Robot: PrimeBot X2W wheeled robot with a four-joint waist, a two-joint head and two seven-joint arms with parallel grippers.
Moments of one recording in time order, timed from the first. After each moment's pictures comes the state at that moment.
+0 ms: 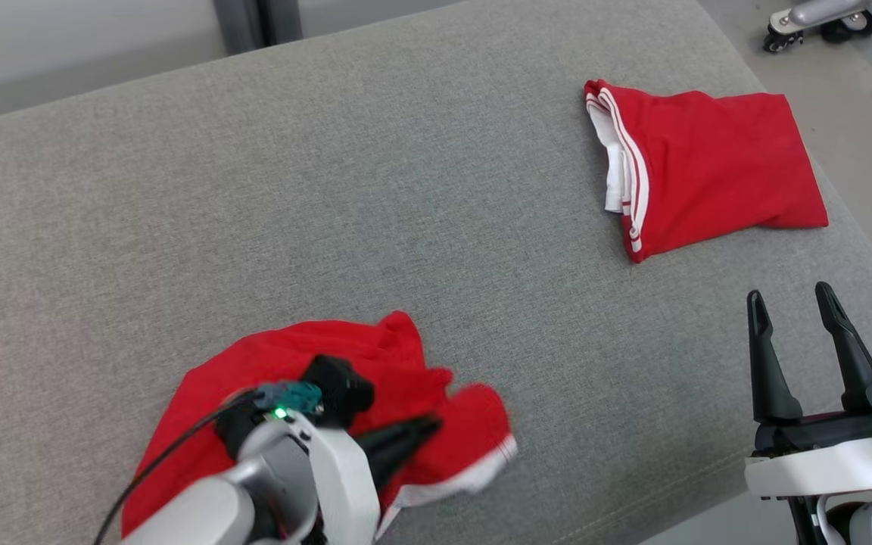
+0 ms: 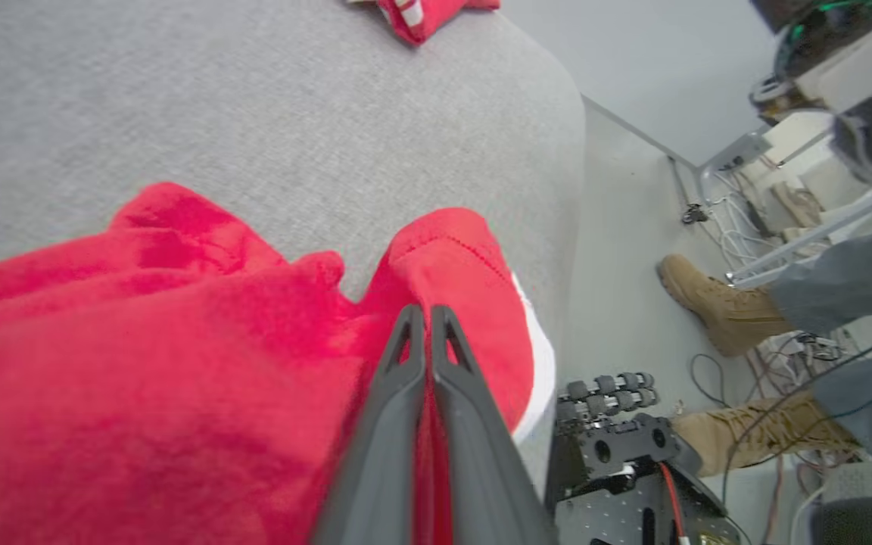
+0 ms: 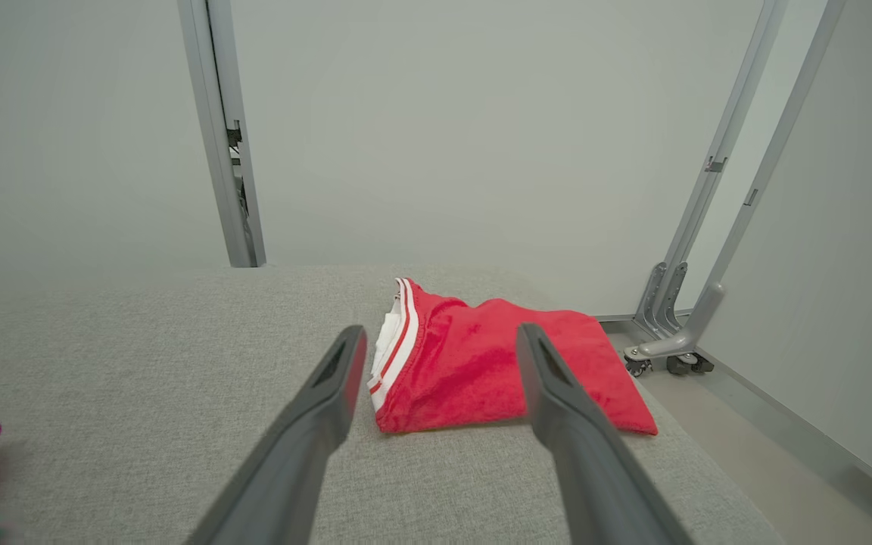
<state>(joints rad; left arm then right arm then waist) -0.32 0.44 -0.77 -0.11 -0.78 -0.13 0.42 -0.07 -0.05 -0.06 0.04 0.10 0.13 -0.26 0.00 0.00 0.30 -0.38</state>
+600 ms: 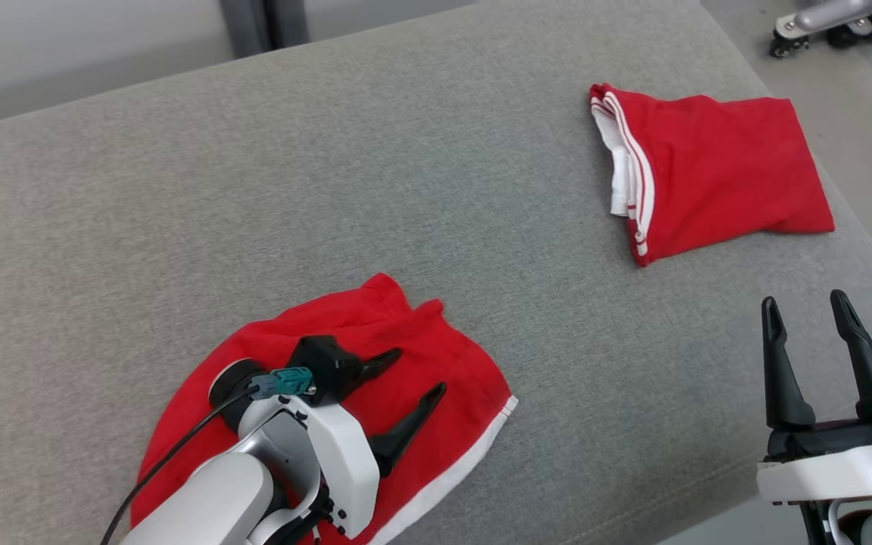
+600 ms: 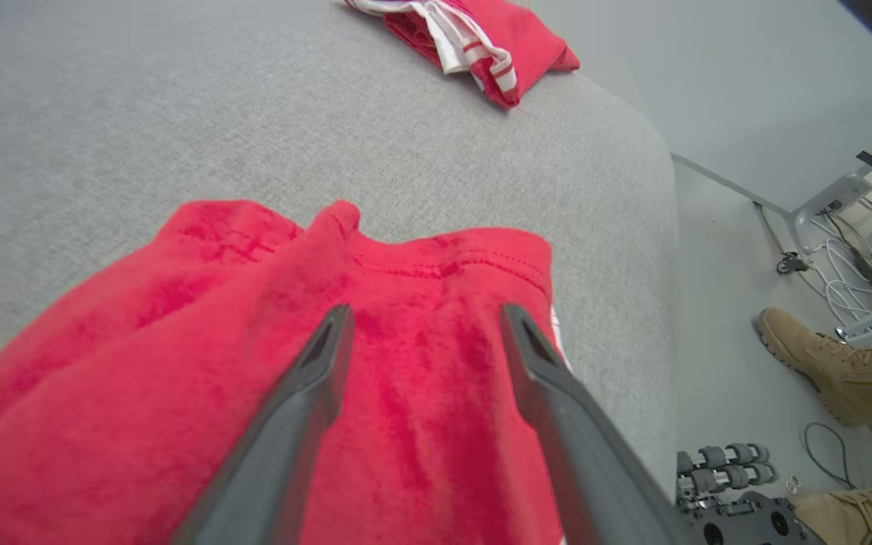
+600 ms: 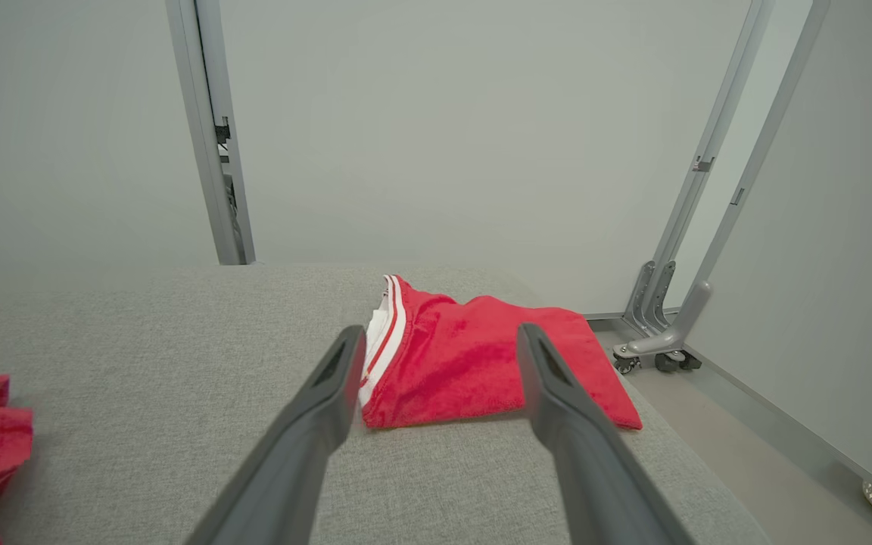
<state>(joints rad) -0.42 0.35 -0.79 0.19 -0.65 -0.12 0.18 -0.07 -0.05 -0.08 0.04 0.10 0.13 -0.26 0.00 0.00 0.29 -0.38</state>
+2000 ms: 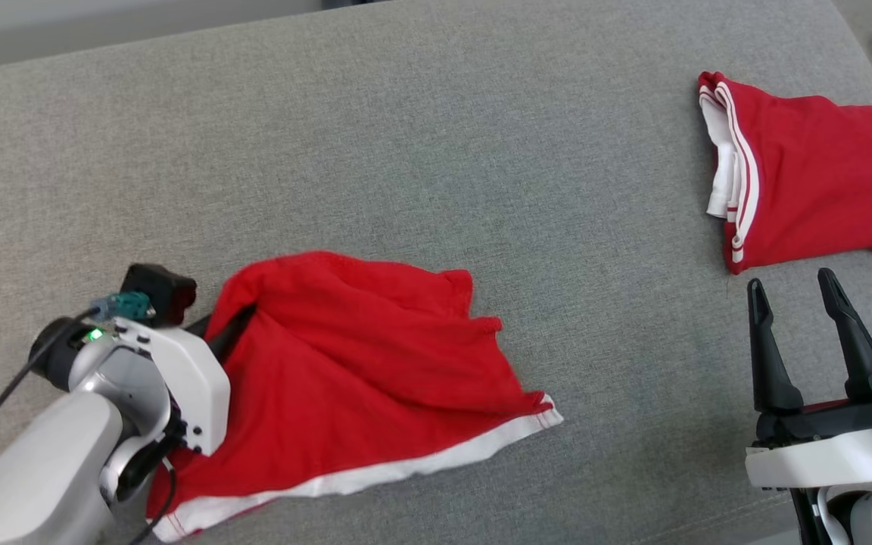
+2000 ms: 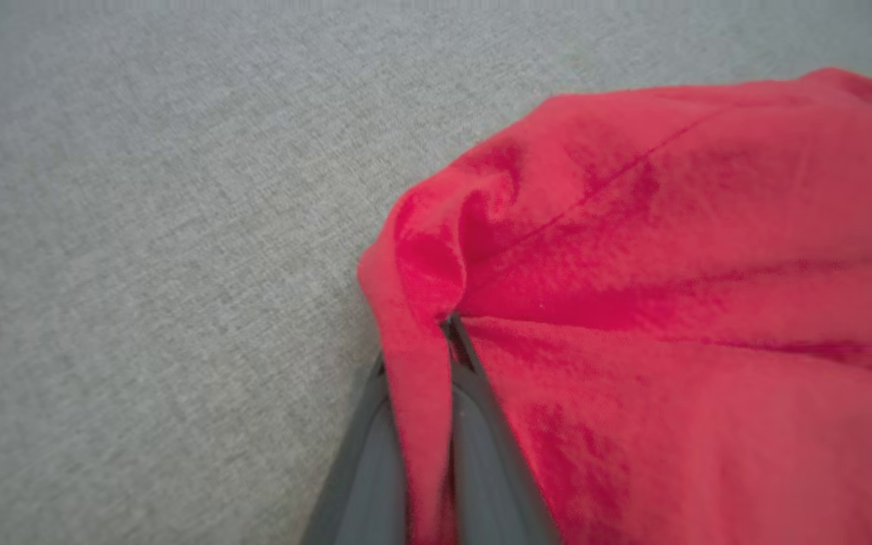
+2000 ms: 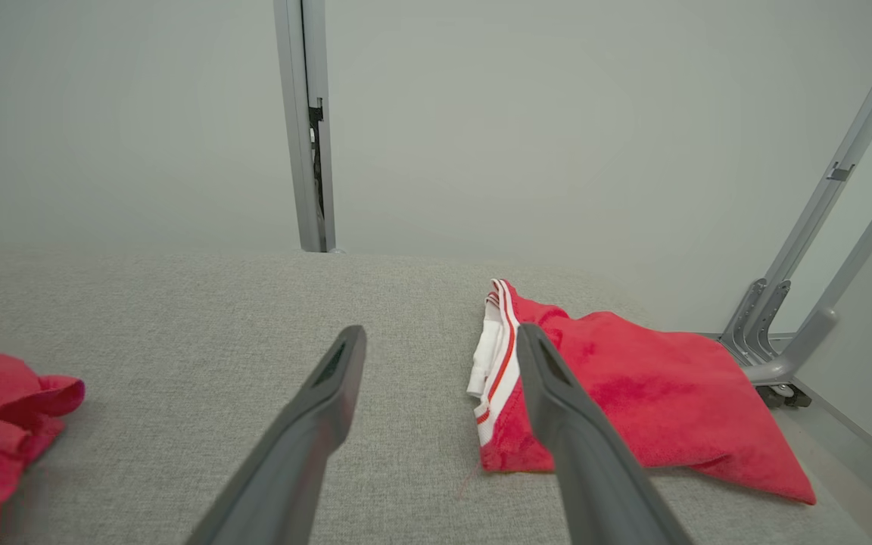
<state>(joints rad) -0.49 0.54 -0.67 0.29 -0.69 -0.05 0.24 -0.09 -0.05 -0.06 0.02 0.06 0.13 -0.26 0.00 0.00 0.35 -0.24</state>
